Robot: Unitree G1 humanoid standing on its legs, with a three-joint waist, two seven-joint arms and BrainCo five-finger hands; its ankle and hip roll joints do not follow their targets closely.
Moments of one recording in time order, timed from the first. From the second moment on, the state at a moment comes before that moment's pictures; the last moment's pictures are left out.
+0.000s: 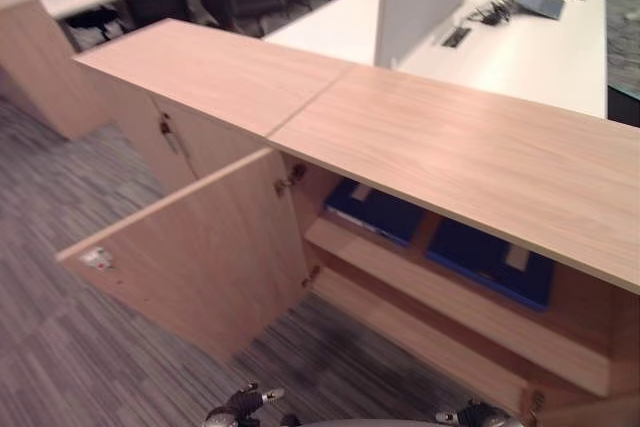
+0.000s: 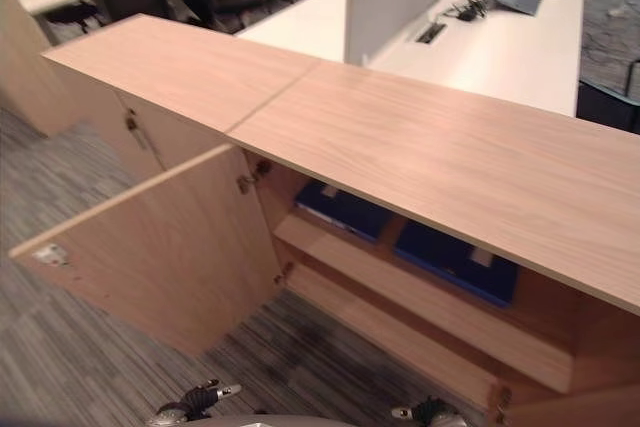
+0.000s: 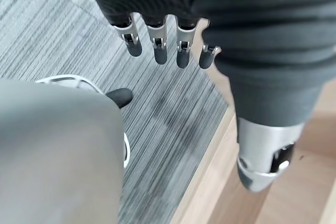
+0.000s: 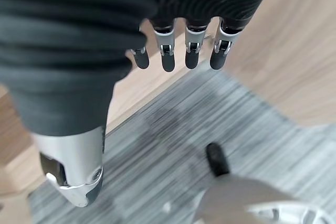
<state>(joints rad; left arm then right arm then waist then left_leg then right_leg) 0.01 0.16 -0.18 1.18 -0.21 0.00 -0.02 -0.09 -0.25 0.19 1.41 -0.09 0.08 -0.11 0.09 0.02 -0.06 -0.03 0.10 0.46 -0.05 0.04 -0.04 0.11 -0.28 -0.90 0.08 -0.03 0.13</state>
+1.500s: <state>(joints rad) -0.41 0.77 0.02 1.11 -0.15 -0.05 0.14 -0.03 -0.31 0.12 1.37 -0.07 0.05 -0.04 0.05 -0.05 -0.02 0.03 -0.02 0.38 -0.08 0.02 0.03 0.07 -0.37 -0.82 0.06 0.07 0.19</state>
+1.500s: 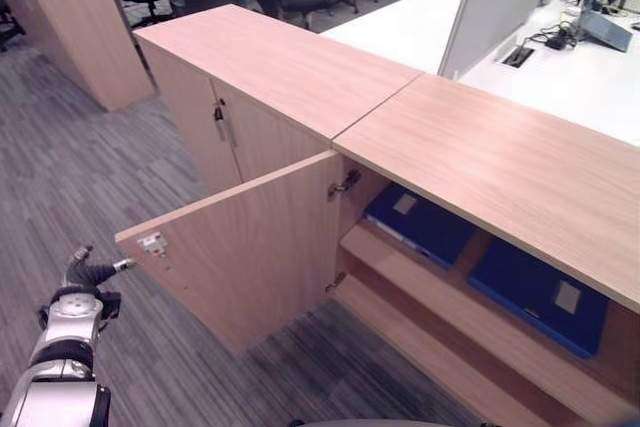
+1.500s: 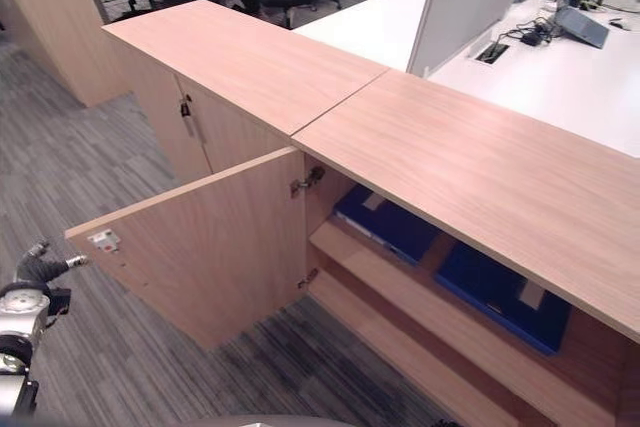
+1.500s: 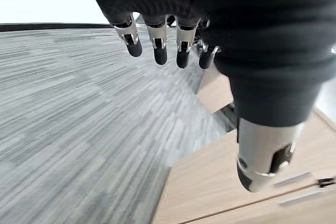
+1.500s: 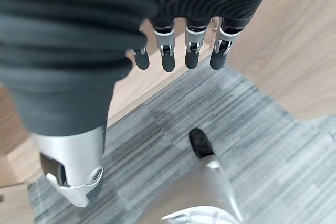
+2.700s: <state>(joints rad) 0.05 0.46 -0.32 0.37 -0.55 -0.08 -0.08 -0.12 -0.13 0.38 1.20 -0.06 0.03 0.02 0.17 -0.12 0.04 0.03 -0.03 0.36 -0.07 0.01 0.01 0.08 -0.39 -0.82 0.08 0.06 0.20</state>
